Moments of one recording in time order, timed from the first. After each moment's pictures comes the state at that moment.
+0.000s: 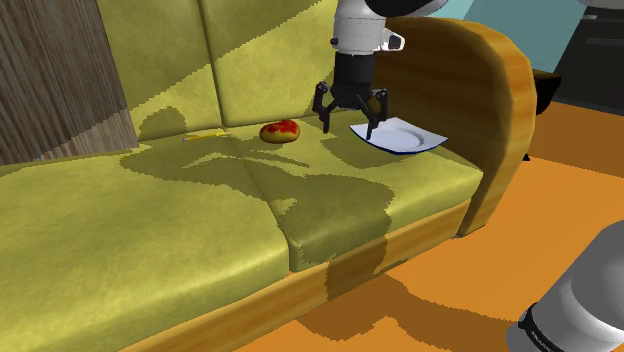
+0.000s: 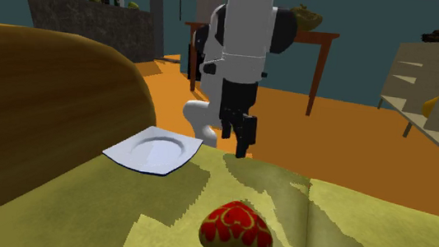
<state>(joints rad) -0.15 -0.17 0.45 -1.80 0.08 1.65 1.33</state>
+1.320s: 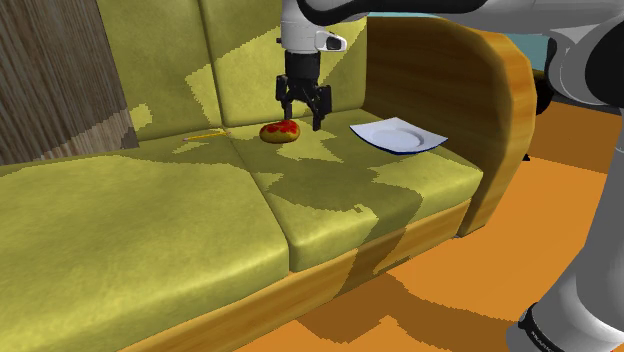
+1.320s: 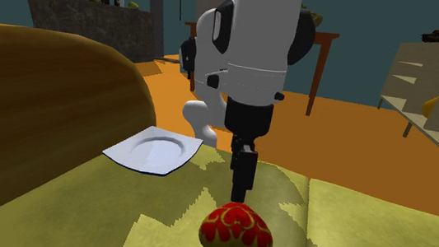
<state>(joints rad) -0.07 0.27 0.51 -1.33 -0.17 1.59 1.83</state>
